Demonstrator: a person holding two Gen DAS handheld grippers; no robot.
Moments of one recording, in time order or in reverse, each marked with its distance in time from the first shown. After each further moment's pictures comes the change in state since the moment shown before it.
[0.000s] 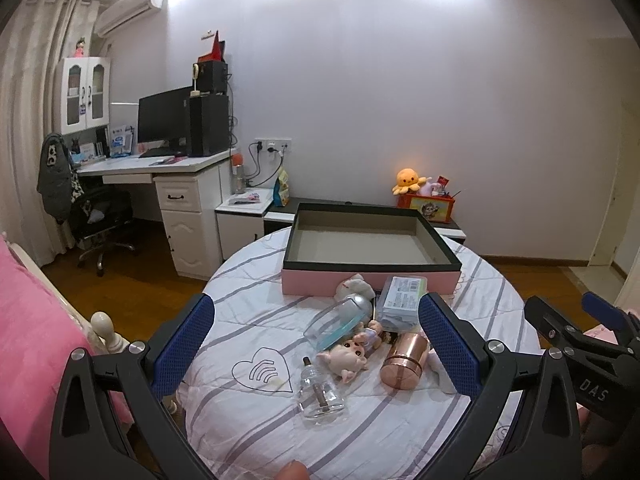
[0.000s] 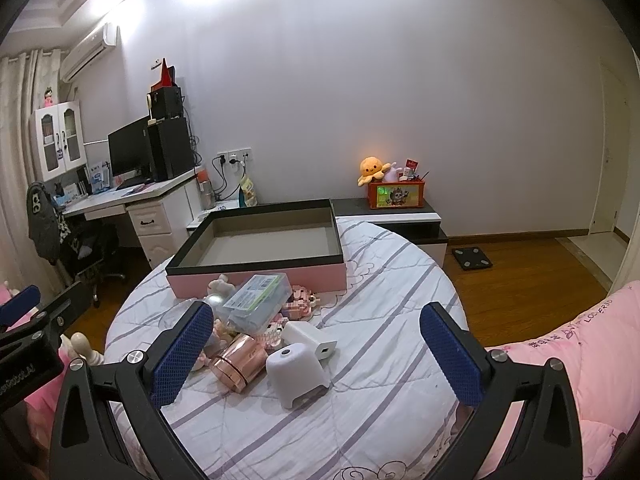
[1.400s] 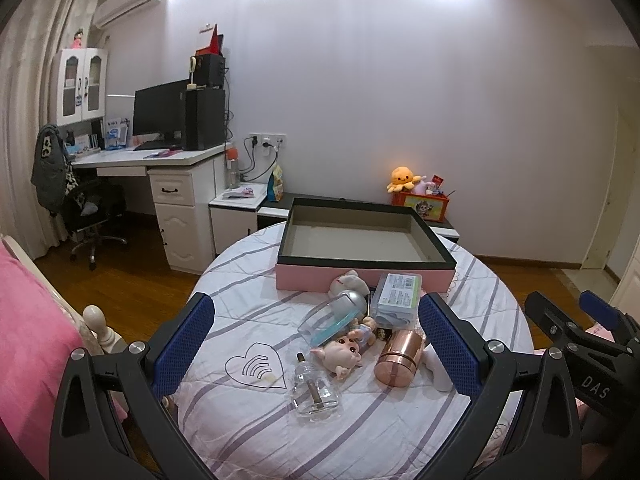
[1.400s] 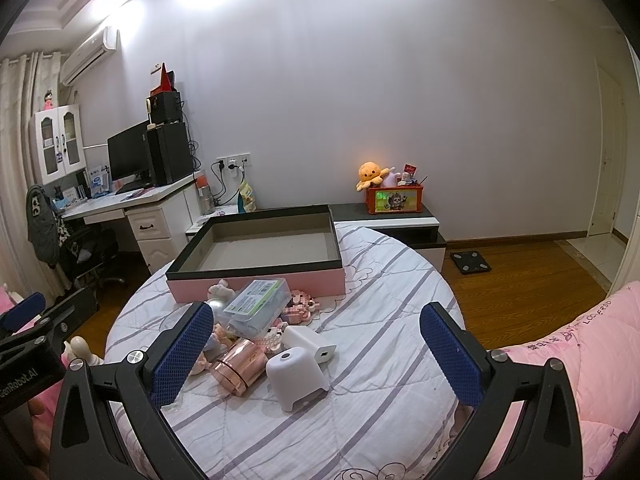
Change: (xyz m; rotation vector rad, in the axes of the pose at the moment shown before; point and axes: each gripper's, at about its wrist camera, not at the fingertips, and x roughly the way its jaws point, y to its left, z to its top) left arm 0.006 0.003 -0.004 -0.022 0.016 -0.024; right arm -0.005 -0.001 0.003 0.002 -0.016 -0.003
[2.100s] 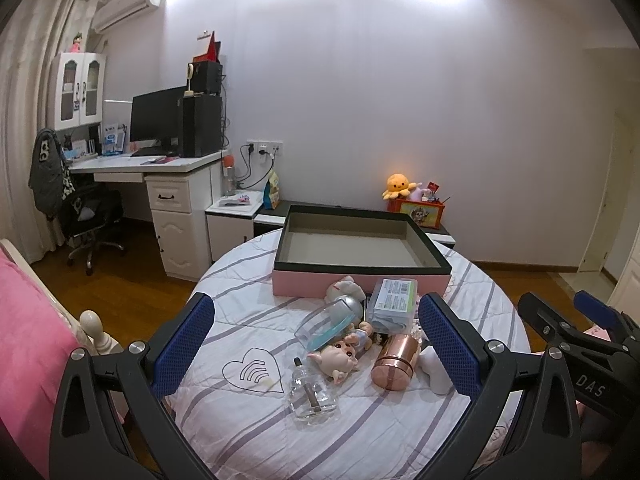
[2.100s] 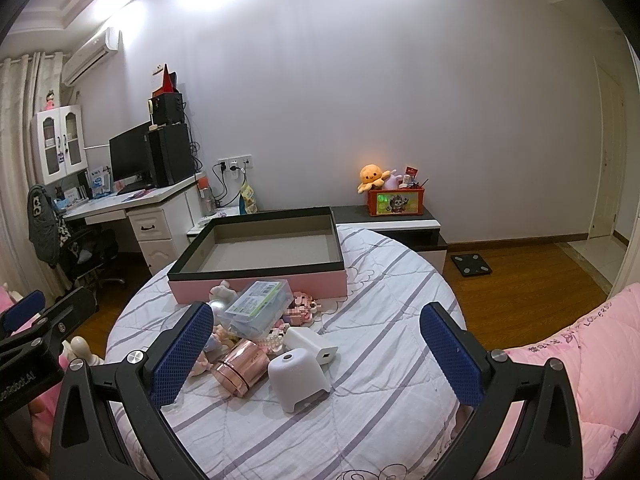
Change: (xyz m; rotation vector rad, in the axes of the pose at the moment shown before) left arm -0.003 -0.002 -0.001 0.006 -0.029 -0.020; right arm 0.000 0.003 -0.001 -0.007 -0.007 0.004
